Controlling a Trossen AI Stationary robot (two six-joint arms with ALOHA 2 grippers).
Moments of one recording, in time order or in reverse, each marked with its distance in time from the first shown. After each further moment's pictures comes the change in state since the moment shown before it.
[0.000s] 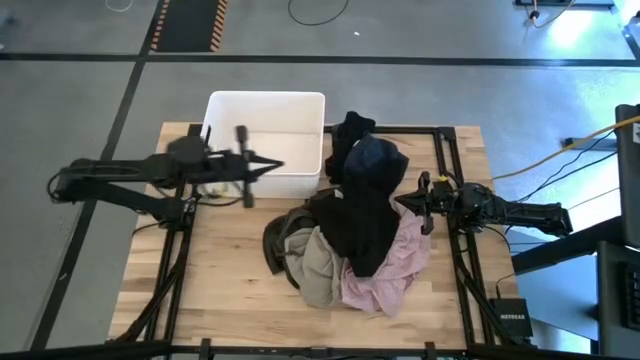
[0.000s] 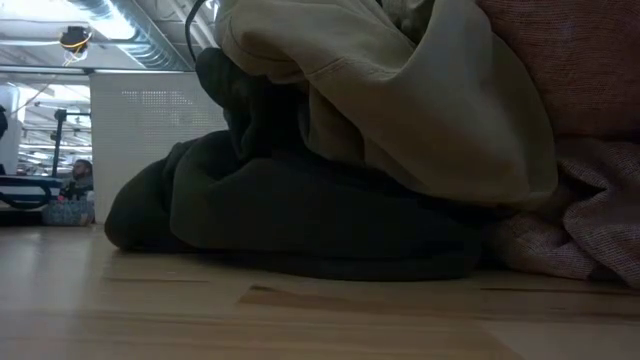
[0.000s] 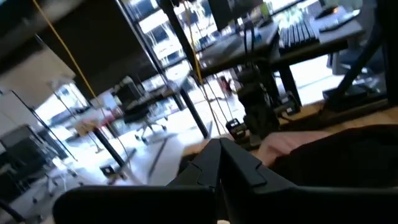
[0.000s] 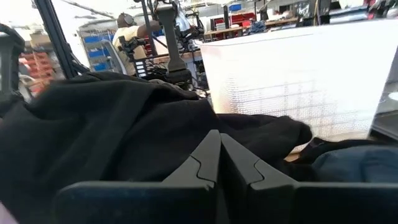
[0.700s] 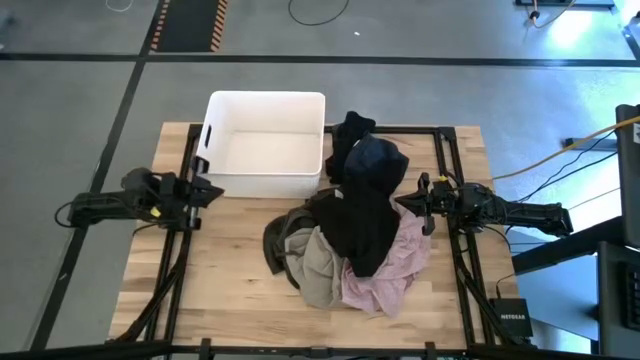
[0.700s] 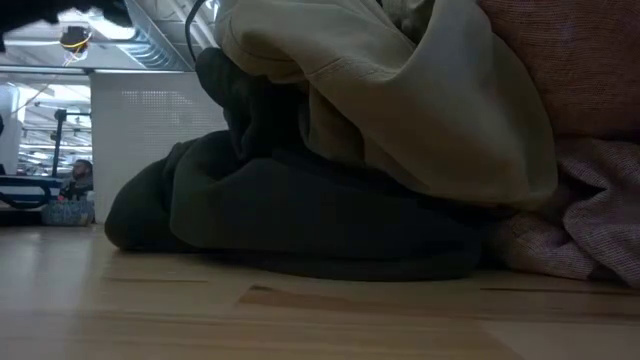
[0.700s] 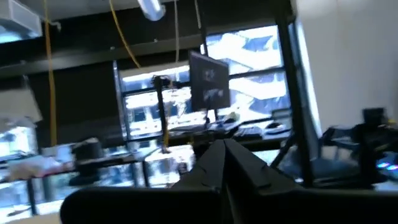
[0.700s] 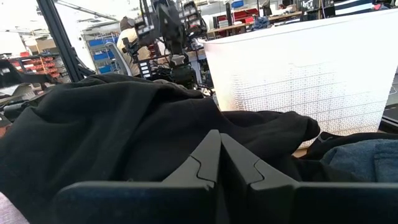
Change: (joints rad) left arm 0.003 -0.917 -0.728 0.189 0.197 -0.299; right arm 0.000 0.000 0.000 -0.002 -0.010 0.016
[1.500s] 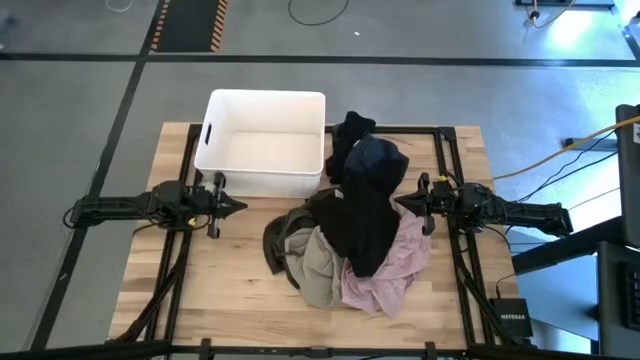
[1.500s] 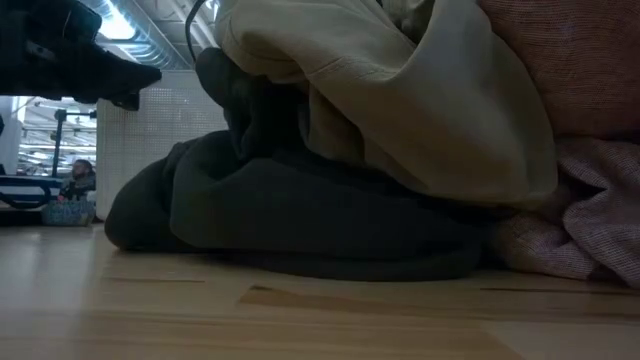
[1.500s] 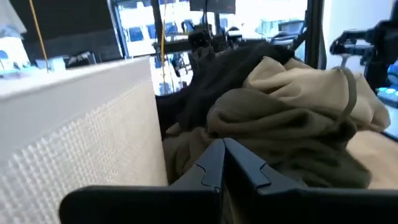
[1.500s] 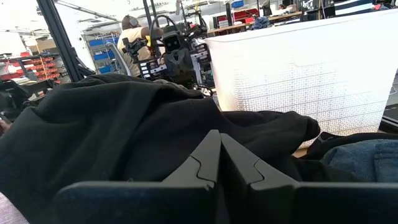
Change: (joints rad) left arm 0.000 -0.074 -0.253 -0.149 -0.052 -0.048; right arm 0.000 0.000 0.000 0.000 0.000 0.000
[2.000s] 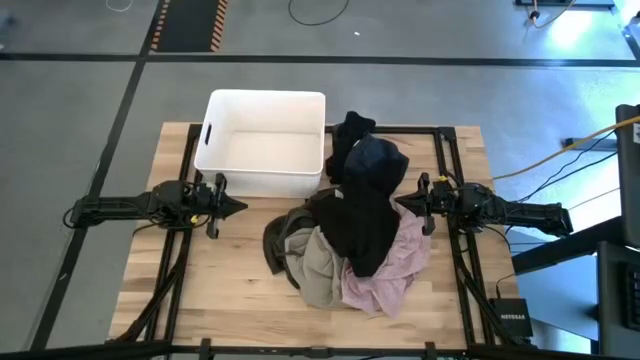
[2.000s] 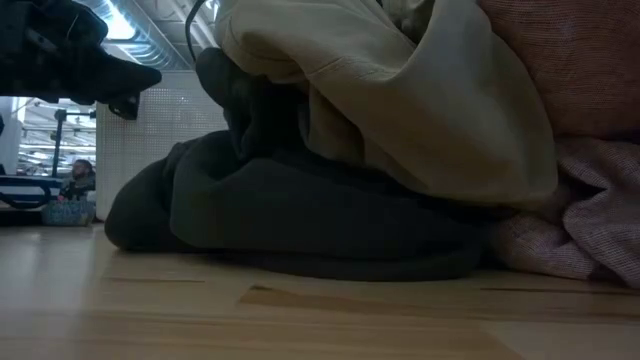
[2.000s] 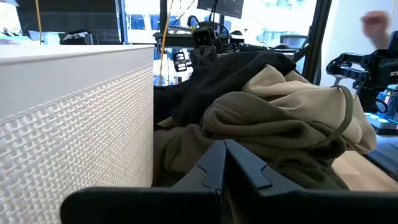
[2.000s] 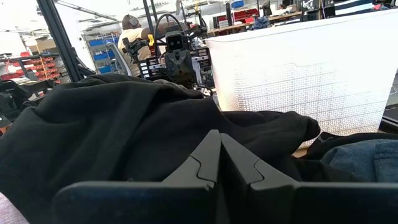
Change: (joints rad) left arm 0.000 0.000 0.001 -0.033 0.000 -0.139; right arm 0.000 0.000 0.000 0.000 0.000 0.000
